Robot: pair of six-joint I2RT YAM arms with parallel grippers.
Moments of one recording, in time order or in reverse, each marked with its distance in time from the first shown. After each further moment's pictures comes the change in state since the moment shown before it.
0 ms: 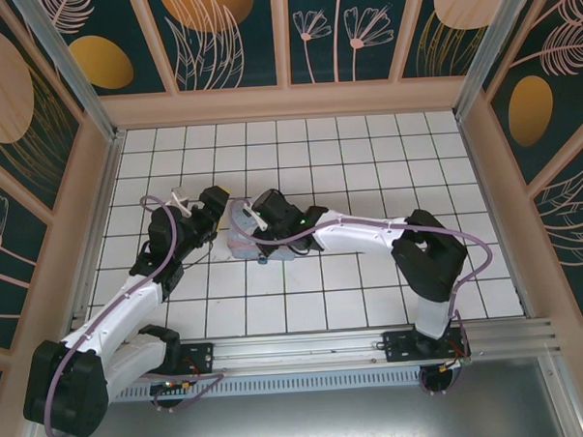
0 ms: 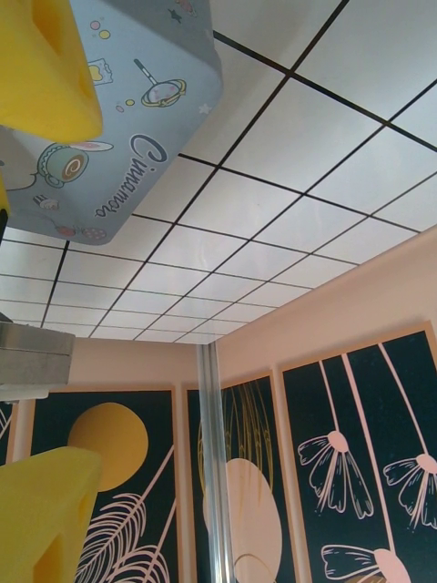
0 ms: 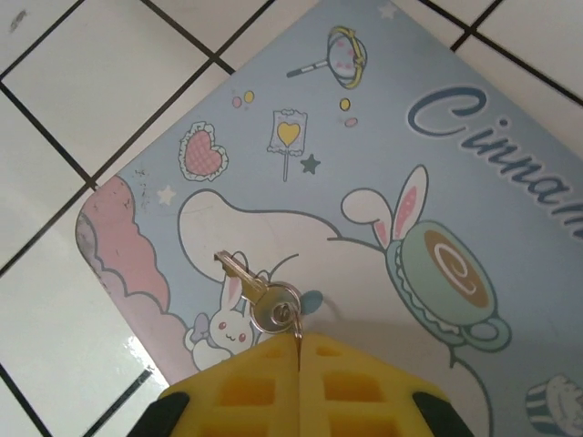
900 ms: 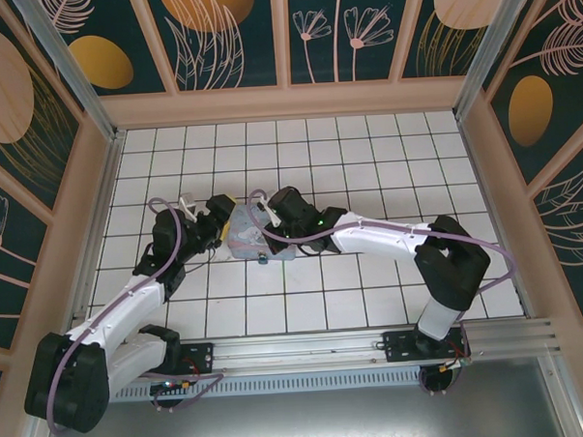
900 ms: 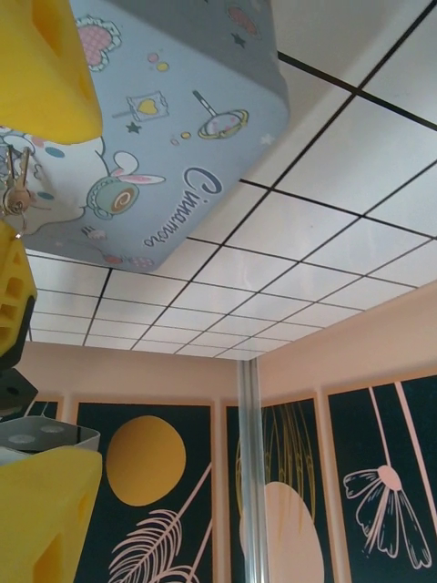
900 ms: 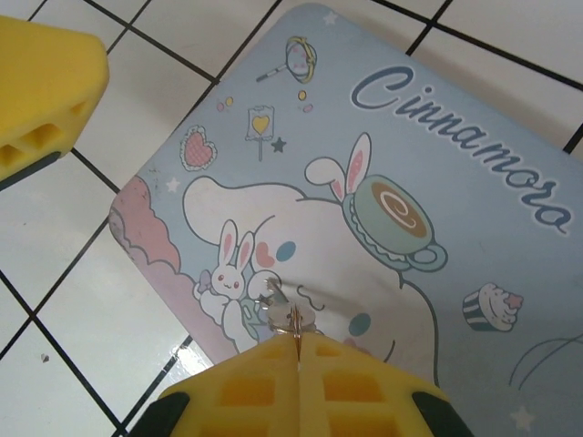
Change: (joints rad) left arm 0.000 0.031 -0.040 0.005 0.100 0.000; right arm -0.039 -0.131 -0.121 0.052 -0.048 0.121
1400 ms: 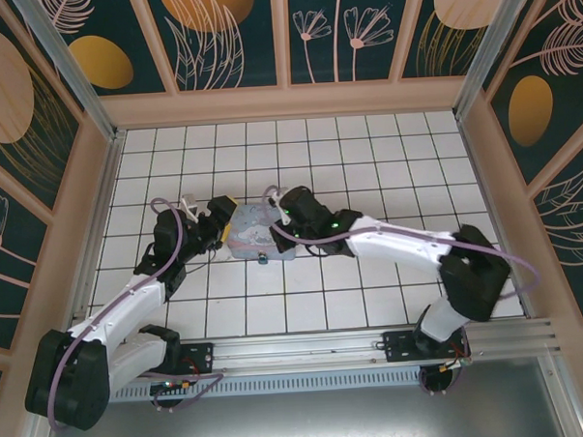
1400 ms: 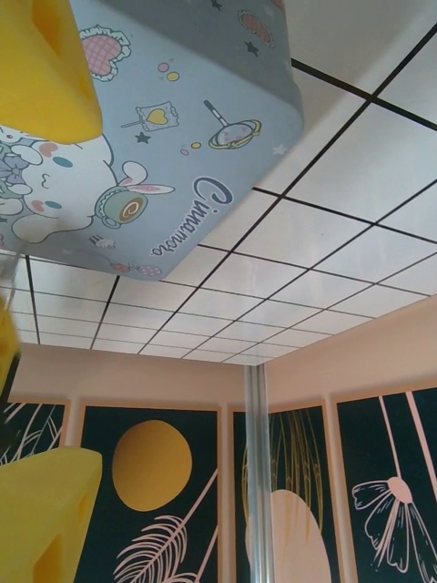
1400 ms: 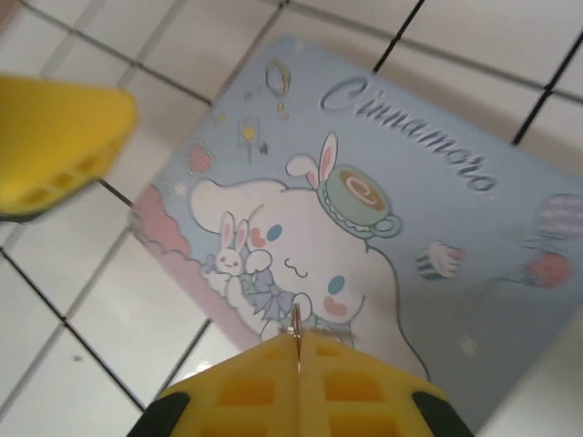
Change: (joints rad) left arm 0.000 0.016 -0.001 0.003 0.014 0.000; right arm -0.011 -0.182 -0.090 0.003 0.025 0.090
